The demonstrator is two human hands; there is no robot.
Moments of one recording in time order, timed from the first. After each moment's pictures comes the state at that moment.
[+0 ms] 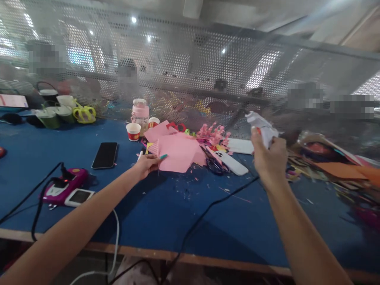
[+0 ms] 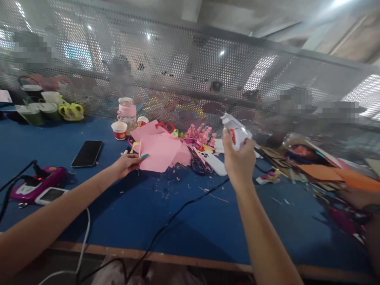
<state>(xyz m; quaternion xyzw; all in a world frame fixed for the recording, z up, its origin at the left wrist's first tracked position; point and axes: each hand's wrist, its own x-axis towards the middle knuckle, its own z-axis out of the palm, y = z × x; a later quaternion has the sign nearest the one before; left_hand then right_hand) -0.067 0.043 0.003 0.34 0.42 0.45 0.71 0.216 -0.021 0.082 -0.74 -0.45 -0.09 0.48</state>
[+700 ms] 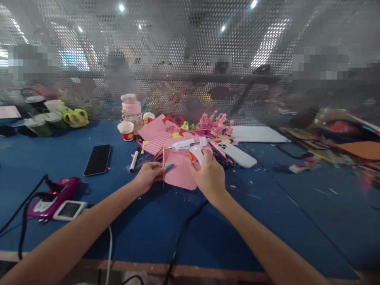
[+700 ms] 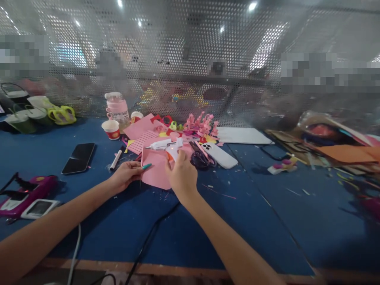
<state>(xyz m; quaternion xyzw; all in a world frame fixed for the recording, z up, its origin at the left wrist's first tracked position) -0.045 0.013 0.002 0.40 0.47 0.40 0.68 0.122 -0.019 0.010 -0.71 -0.61 -0.14 0.32</state>
